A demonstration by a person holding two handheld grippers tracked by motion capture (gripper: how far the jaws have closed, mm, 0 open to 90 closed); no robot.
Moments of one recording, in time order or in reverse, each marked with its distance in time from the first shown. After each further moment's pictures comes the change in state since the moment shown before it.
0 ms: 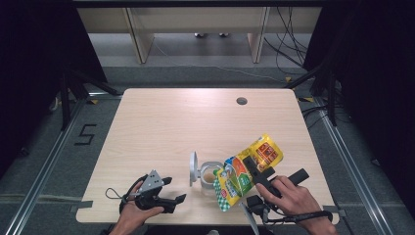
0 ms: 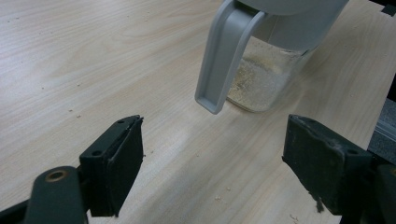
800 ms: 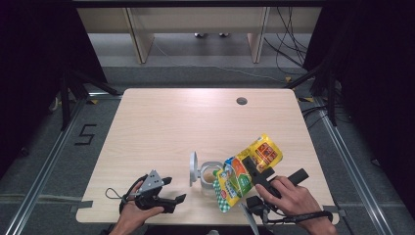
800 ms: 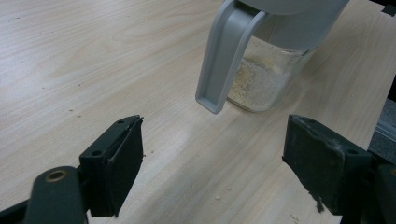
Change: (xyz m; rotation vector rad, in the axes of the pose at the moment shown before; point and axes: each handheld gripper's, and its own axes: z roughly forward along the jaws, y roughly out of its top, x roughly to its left) left arm -0.001 0.000 0.000 0.008 0.004 -0.023; right arm -0.001 0.001 -0.001 -0.001 -0.002 -0.003
